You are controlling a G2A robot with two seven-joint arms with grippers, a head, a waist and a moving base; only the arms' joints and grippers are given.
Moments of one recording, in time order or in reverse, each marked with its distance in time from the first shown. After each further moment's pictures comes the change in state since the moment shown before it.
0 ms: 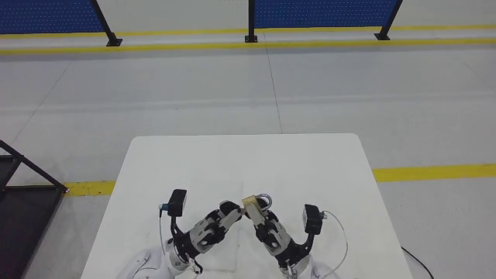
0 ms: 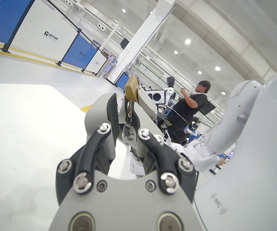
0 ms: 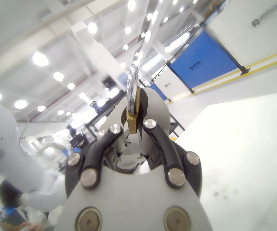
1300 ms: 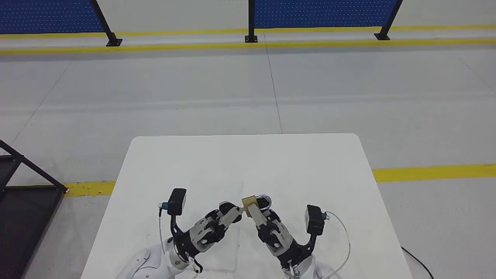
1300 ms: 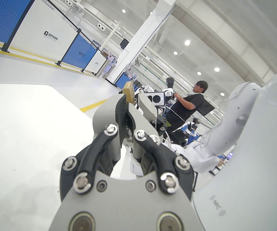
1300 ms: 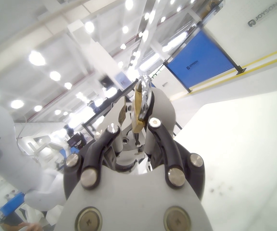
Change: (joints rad) left arm -0.002 0.003 0.001 -0.002 -0.008 0.005 0.002; right arm -0.021 0.009 0.022 -0.017 0.000 0.007 0.013
